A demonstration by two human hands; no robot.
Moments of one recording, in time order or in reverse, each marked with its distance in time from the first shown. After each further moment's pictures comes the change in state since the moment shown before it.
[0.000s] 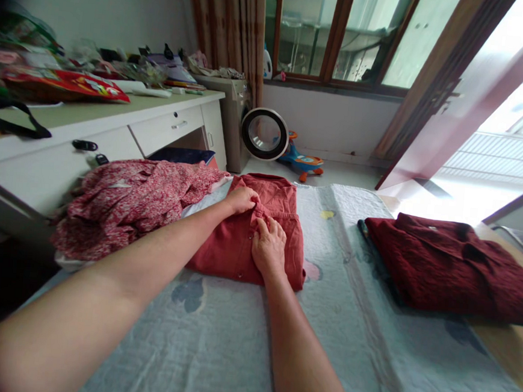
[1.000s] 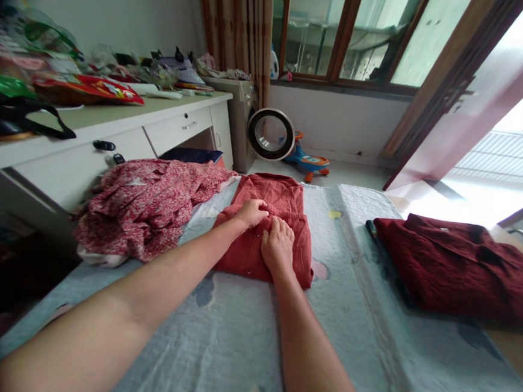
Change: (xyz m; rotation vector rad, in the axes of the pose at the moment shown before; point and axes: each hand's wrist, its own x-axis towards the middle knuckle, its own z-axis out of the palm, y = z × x) left_hand -0.034 0.027 0.038 -0.410 0.174 -0.217; right_hand 0.001 0.005 0.007 -0.010 0.019 0.005
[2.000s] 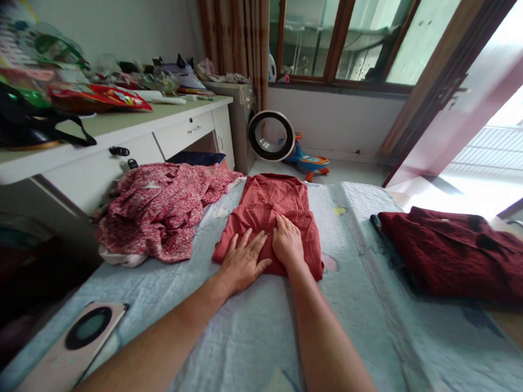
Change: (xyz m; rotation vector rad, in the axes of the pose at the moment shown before) left_hand -0.157 -0.023 0.001 0.669 0.009 0.248; right_hand 0.001 0.001 0.002 -0.089 -0.147 -0.048
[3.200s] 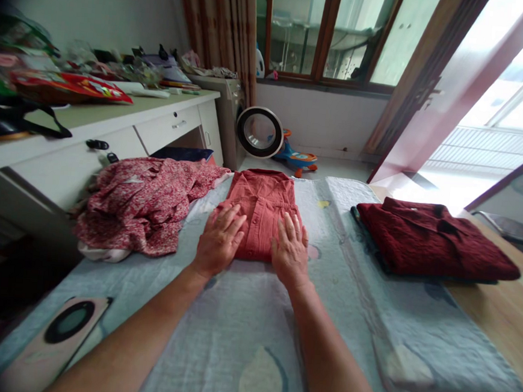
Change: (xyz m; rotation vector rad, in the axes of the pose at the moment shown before) left_hand 0.007 -0.010 -0.037 -0.165 0.330 0.072; right_hand -0.072 0.008 -0.056 -0.157 0.230 -0.057
